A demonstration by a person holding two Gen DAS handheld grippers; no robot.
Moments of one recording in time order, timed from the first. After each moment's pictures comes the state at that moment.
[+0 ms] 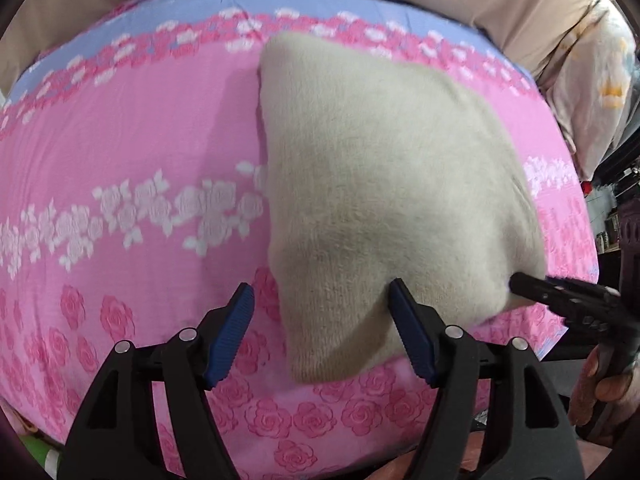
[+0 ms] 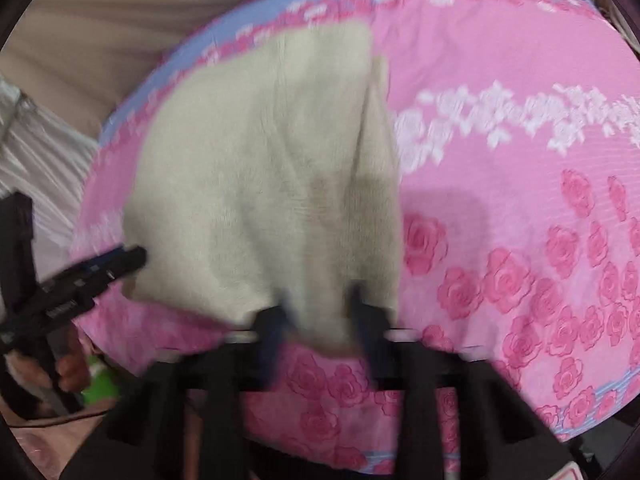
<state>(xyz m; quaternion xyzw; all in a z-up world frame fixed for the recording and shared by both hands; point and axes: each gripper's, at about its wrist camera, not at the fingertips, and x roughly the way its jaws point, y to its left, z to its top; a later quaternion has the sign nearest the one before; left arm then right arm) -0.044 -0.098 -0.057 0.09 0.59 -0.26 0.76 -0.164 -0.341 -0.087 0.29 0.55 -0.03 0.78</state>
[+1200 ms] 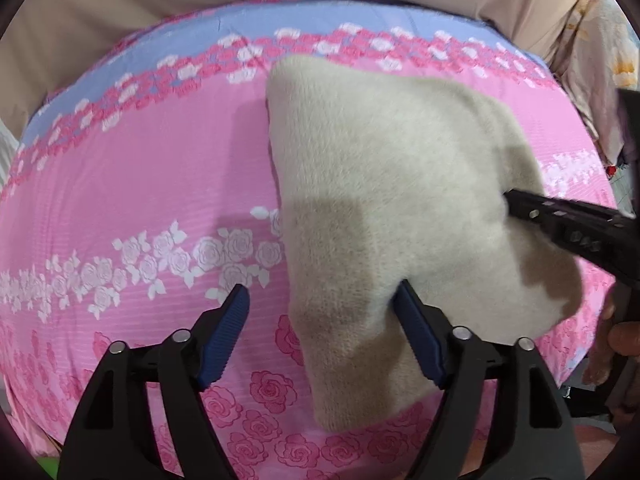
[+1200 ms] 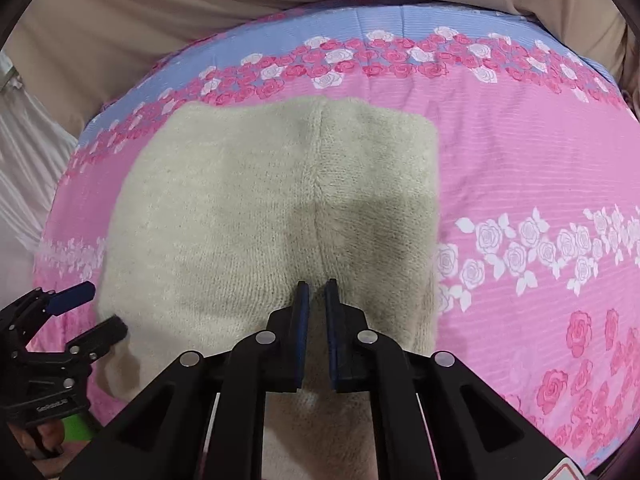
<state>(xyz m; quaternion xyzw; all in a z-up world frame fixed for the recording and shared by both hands) -0.024 -0.118 -0.060 0.15 0.56 -0.24 0.78 -0.077 -0.344 -0.087 0.18 0.53 -0.06 0.82</state>
